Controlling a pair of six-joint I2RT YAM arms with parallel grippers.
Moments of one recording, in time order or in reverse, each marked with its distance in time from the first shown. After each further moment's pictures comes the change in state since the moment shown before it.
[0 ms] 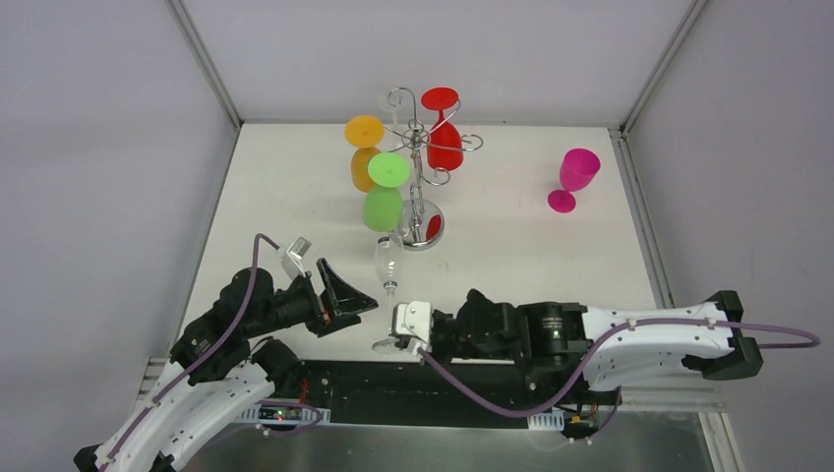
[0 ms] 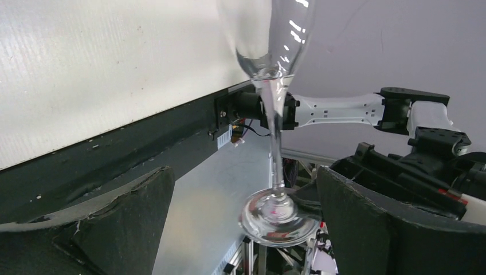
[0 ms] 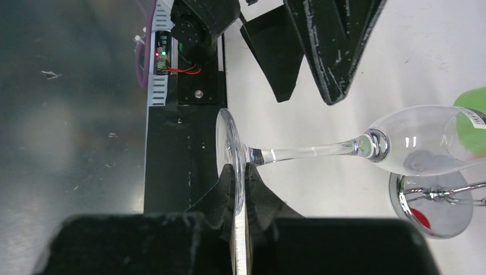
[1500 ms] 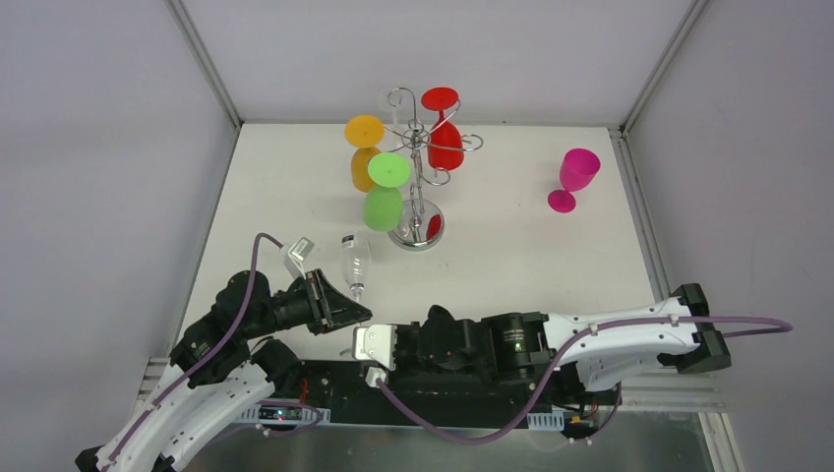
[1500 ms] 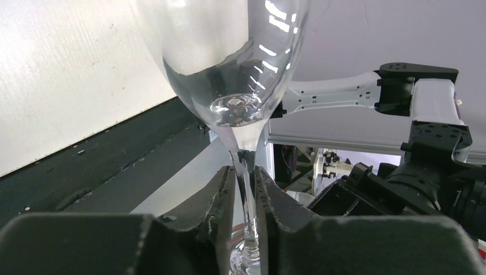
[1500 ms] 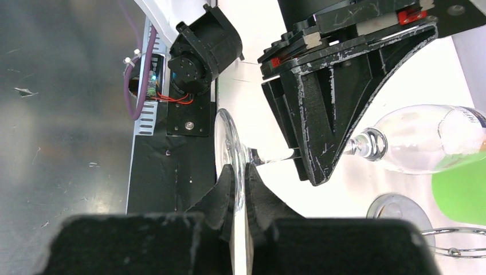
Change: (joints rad) left arm 0.000 -0.032 -0.019 0.053 0.051 0.030; right arm 0.108 0.219 0.132 0.098 0.116 -0.135
